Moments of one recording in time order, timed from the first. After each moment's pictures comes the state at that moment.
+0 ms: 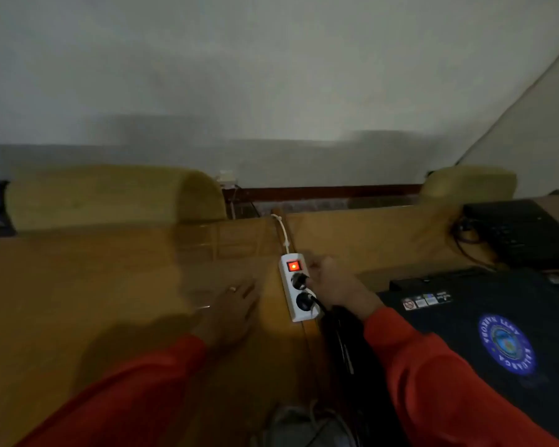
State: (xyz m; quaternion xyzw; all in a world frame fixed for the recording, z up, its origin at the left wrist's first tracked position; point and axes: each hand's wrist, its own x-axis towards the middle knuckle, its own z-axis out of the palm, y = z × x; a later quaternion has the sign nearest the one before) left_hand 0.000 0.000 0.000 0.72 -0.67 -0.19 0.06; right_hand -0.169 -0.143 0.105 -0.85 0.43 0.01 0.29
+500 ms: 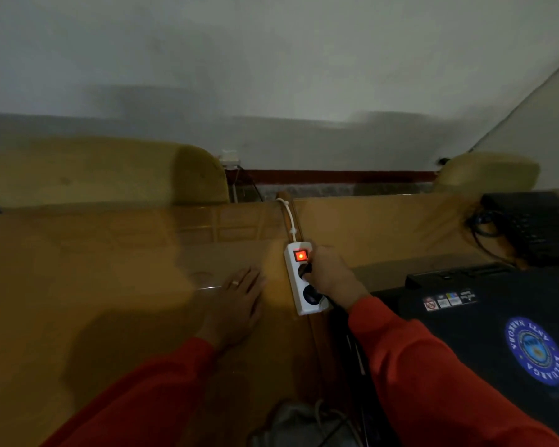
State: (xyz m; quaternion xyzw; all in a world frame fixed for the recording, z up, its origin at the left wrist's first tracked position) left_hand -0.008 0.001 -0.023 0.74 -0.65 -0.10 0.13; right_hand -0.141 -0.153 0.066 -0.87 0.45 0.07 0.21
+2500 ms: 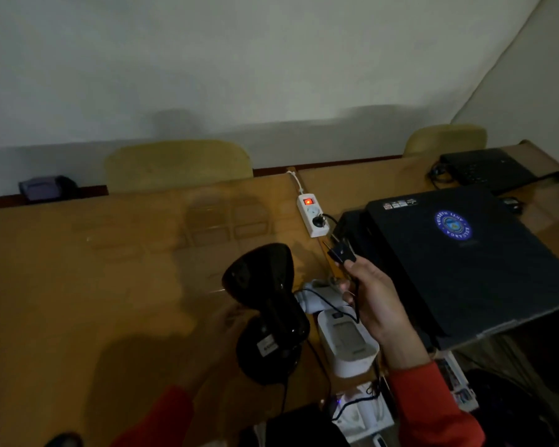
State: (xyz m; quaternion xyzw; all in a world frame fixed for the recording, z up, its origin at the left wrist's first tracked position) left_hand -0.072 0.295 0.086 0.74 -0.39 -0.34 0.43; right_hand -0.278 0.144 0.198 -0.40 0.45 -0.33 0.73
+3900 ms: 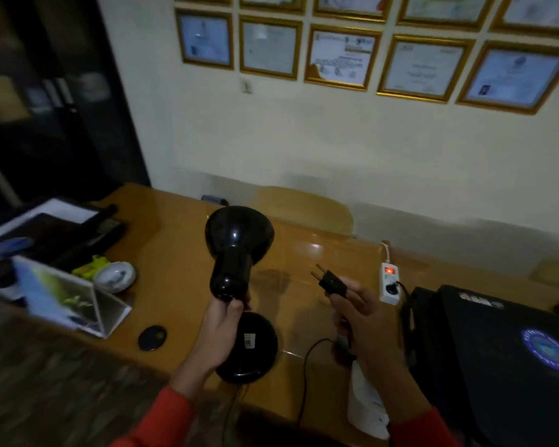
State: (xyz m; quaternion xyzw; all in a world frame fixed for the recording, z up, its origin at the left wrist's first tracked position) left_hand -0.163 0.414 0.226 0.69 -0.27 -0.09 0.67; right_hand -0.291 0.223 0.261 -0.63 0.22 -0.23 0.71
